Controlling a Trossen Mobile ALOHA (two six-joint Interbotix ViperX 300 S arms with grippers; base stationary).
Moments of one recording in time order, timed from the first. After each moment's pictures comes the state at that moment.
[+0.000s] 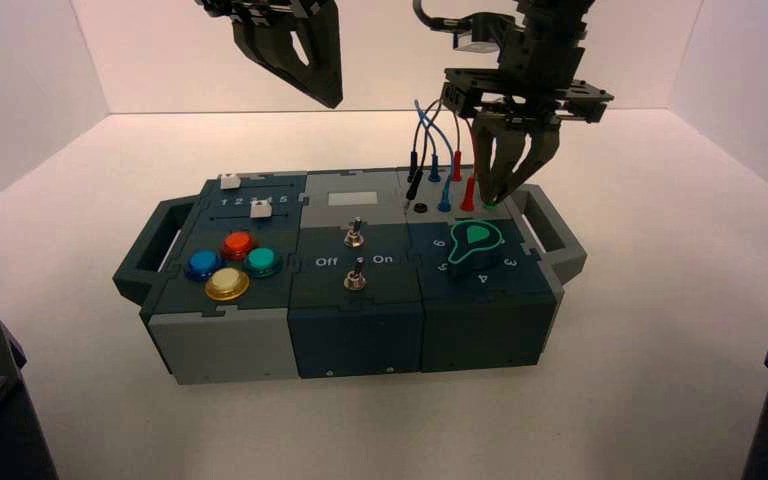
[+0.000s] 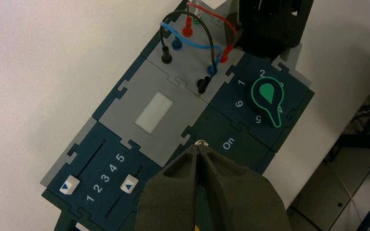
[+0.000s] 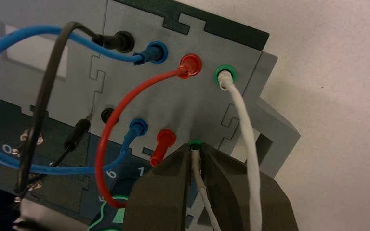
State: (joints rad) left arm -0.84 -0.37 0.83 -0.12 0.61 0.10; right arm 0.55 0.06 0.71 0.20 0.75 0.04
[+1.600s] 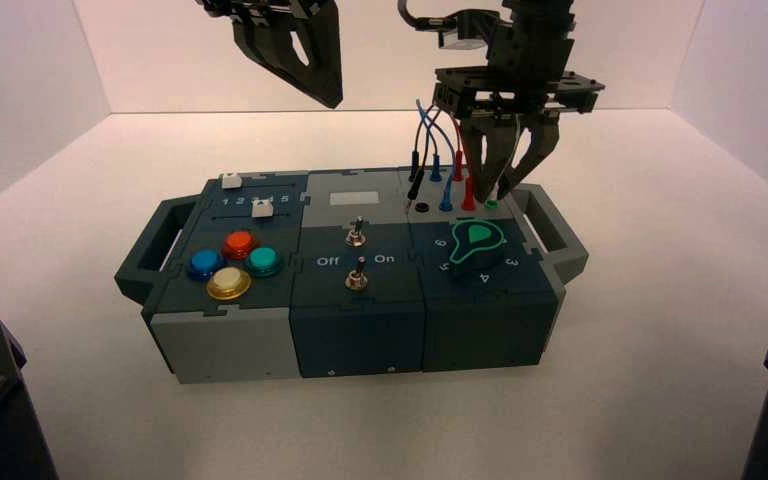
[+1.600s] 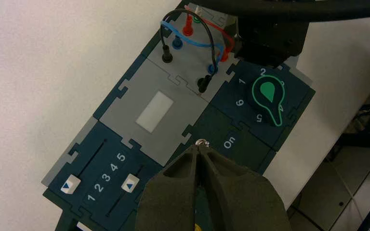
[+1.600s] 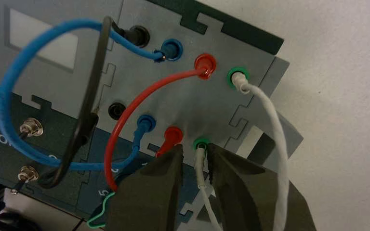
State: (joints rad) left arm -0.84 -0.37 0.83 -0.12 0.61 0.11; right arm 0.58 0.06 0.66 0.14 0.80 0.06
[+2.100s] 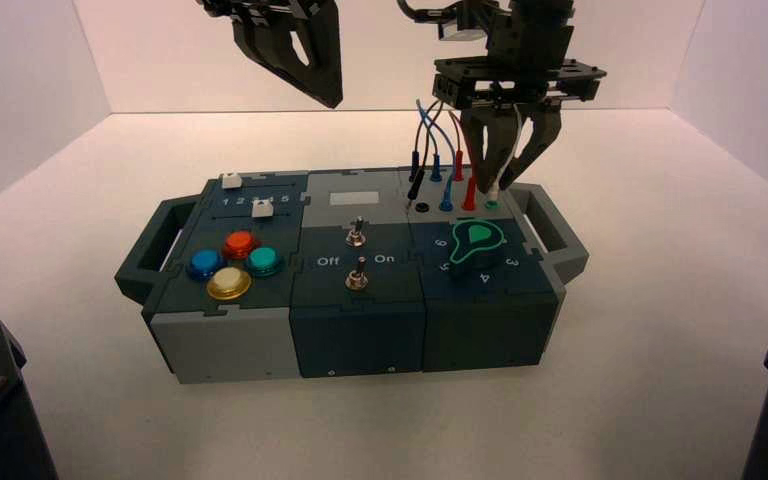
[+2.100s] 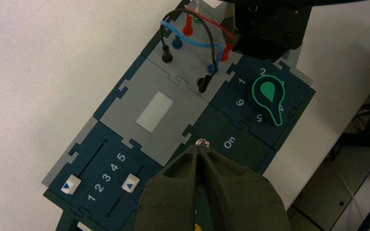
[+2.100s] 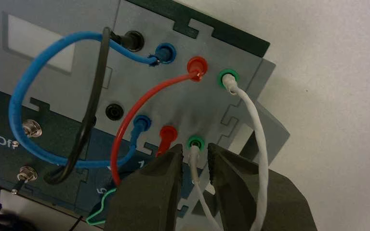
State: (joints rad) left arm -0.84 -0.37 0.83 -0.12 0.61 0.11; right arm 0.58 0.05 0.64 0.10 0.84 0.10
